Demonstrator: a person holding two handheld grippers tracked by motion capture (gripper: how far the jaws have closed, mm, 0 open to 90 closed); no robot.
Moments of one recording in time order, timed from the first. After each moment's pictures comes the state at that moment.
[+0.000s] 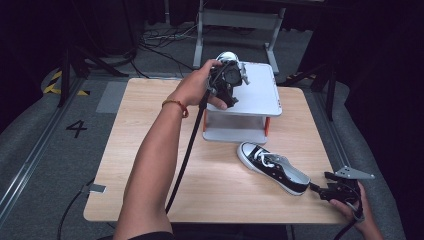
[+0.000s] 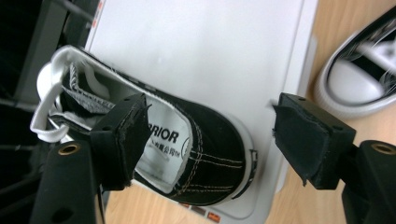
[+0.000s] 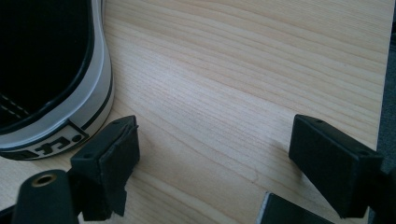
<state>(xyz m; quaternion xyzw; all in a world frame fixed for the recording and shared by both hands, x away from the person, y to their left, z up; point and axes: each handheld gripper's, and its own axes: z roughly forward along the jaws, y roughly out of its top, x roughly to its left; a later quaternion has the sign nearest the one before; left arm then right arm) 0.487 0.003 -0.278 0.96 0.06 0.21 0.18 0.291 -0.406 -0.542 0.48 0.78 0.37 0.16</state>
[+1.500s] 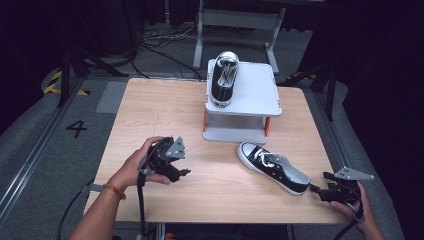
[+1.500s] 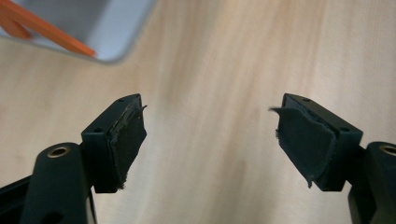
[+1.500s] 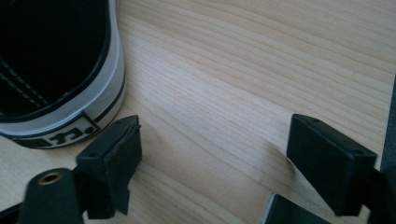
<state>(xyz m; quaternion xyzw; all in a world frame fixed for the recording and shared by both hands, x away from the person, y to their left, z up) 0.336 0.161 -0.409 0.95 0.13 0.09 0.26 0.289 -0.405 -0.540 0.45 0.80 0.37 0.16</state>
